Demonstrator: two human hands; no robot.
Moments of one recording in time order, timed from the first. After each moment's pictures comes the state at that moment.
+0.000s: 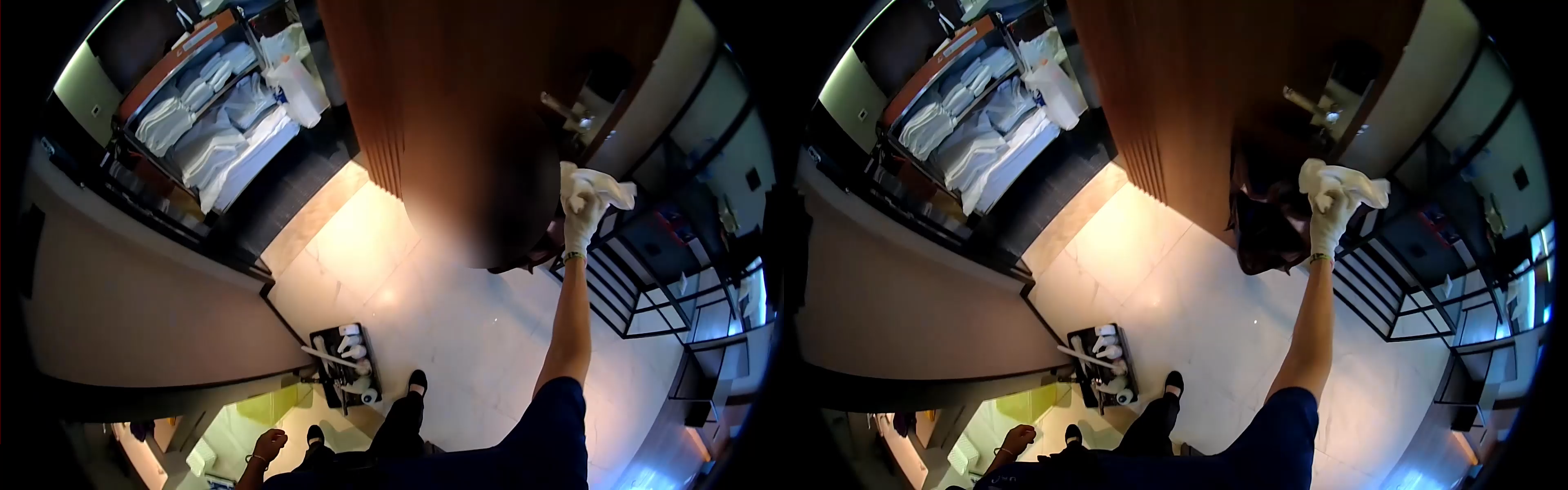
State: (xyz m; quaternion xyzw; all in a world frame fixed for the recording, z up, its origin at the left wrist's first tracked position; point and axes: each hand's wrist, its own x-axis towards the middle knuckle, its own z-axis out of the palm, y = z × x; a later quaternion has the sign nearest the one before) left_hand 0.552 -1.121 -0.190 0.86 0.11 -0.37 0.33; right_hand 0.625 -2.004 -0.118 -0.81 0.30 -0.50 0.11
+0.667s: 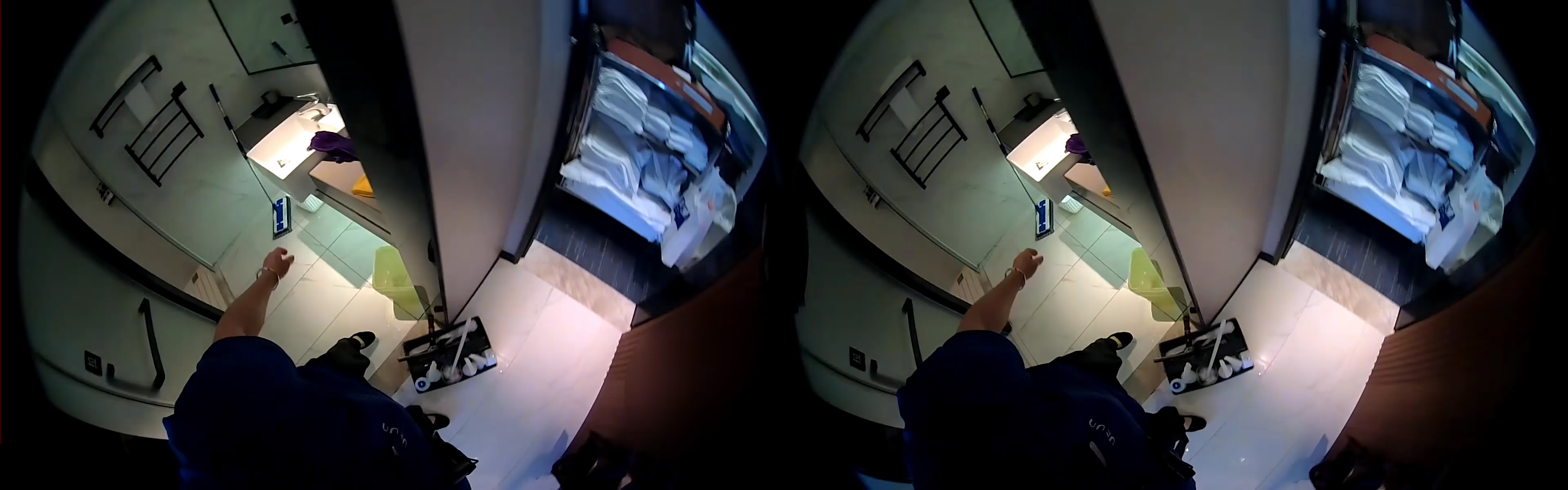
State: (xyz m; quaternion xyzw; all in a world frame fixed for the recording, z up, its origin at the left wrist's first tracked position) left_hand 0.403 -0.946 -0.103 0.78 0.61 0.04 0.11; right_hand 0.586 -1.946 -0.351 -0.74 0.21 0.09 0.64
